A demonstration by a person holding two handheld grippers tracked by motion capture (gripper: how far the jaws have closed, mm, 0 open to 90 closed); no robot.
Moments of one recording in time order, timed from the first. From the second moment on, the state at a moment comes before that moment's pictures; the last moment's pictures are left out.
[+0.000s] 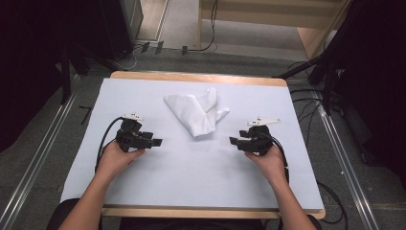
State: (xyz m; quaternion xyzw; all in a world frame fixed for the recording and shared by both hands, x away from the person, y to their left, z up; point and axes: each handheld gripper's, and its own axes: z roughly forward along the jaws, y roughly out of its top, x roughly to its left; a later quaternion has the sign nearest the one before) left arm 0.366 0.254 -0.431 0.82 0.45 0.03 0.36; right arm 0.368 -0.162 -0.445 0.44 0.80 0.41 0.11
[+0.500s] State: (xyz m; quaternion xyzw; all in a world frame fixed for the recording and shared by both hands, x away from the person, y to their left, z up) left arm 0.371 0.250 -0.434 0.82 0.45 0.04 0.36; right arm 0.366 -0.162 -0.442 0.44 0.79 0.40 0.11
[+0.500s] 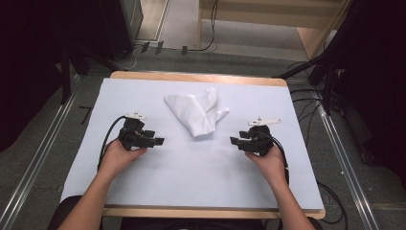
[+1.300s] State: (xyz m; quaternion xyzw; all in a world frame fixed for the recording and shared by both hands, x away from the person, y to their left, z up) left arm 0.368 0.257 -0.428 0.82 0.45 0.03 0.36; right arm 0.371 -0.155 -0.439 0.44 0.79 0.41 0.09
